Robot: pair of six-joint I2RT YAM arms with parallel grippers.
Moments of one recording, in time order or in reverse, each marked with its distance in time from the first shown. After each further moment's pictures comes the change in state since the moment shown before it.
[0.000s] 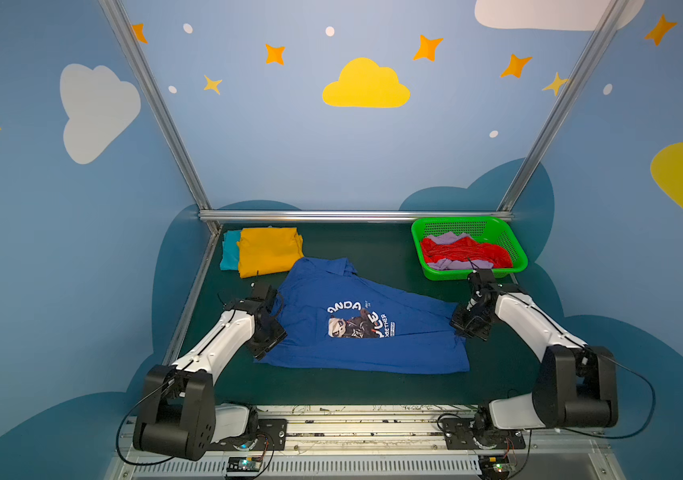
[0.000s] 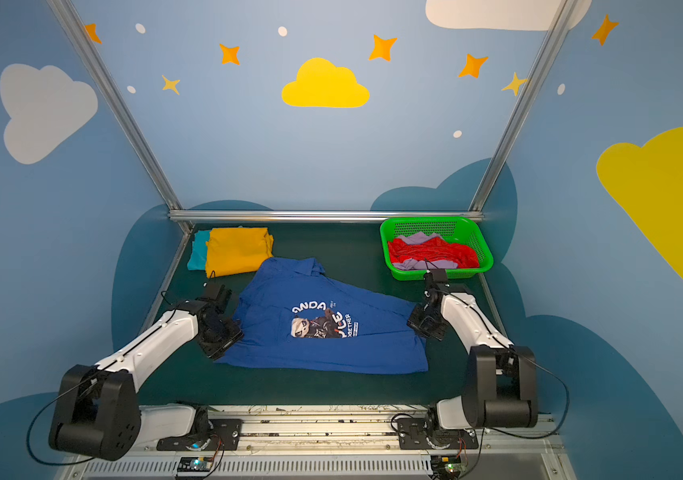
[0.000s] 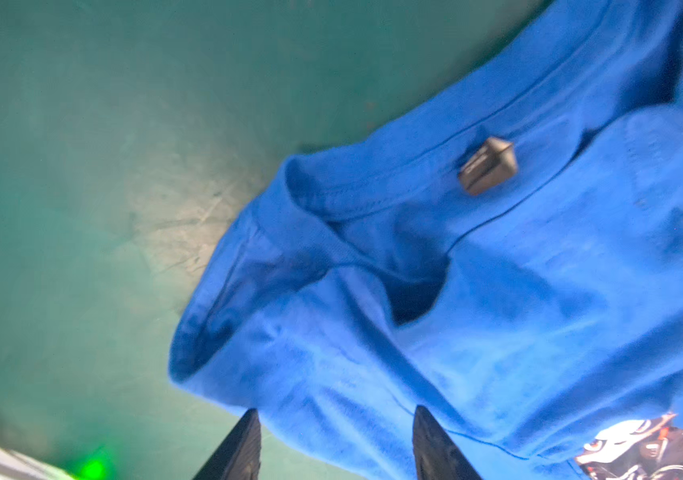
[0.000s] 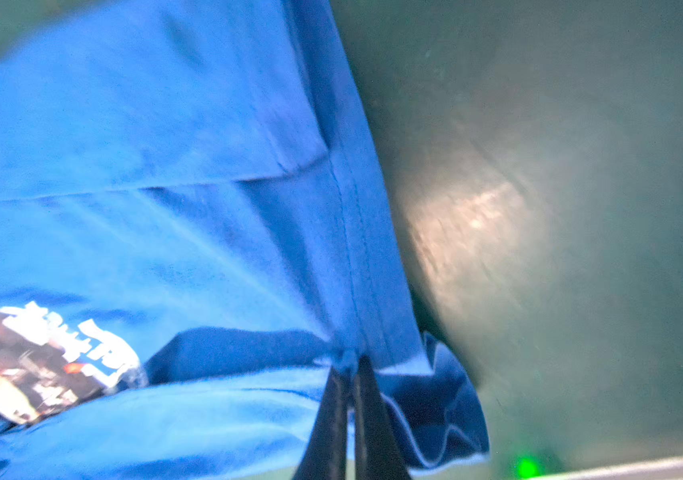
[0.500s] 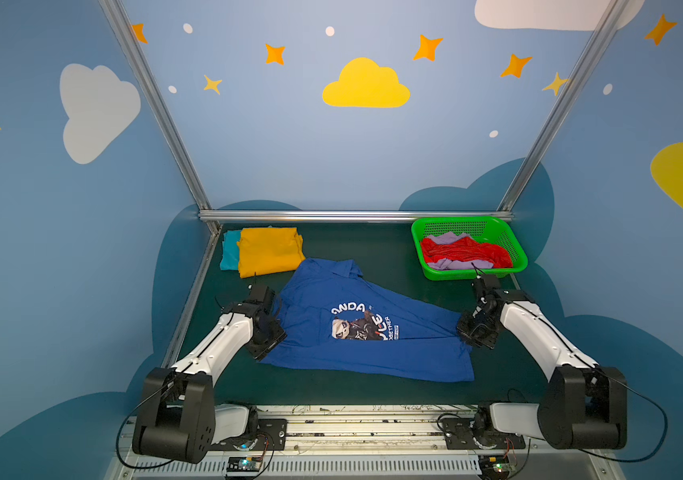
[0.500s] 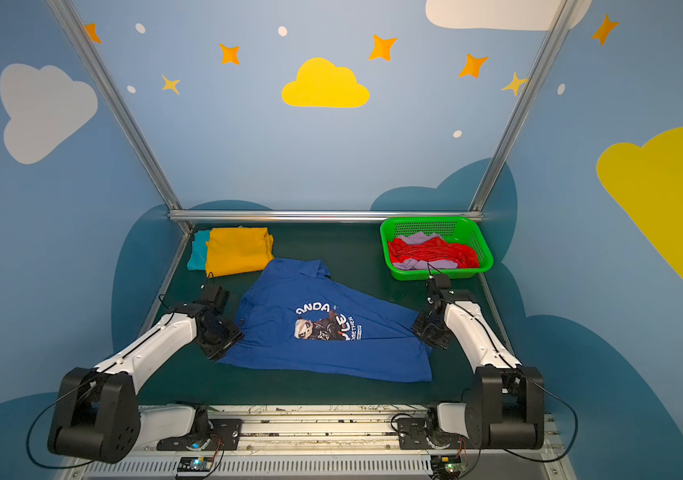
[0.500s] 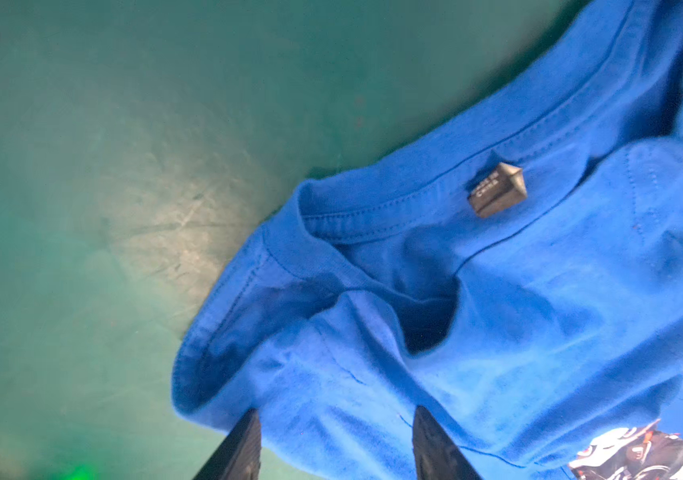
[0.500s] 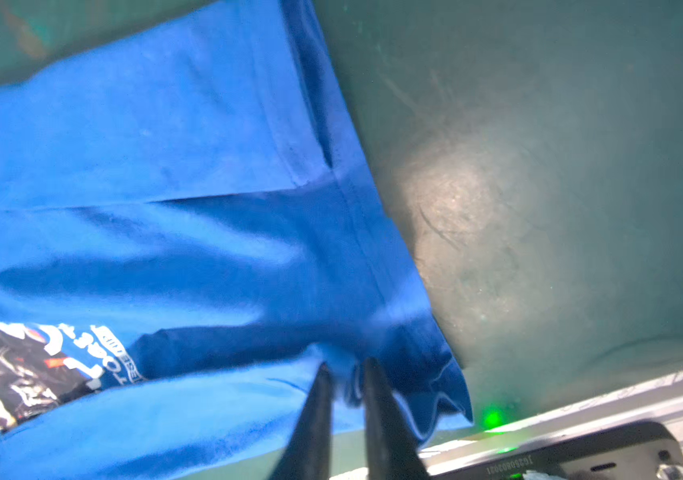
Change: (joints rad) left arm 0.023 -0.019 -0.036 0.039 0.034 0.021; right arm 0.000 -0.064 -0.042 -0.066 0.056 0.034
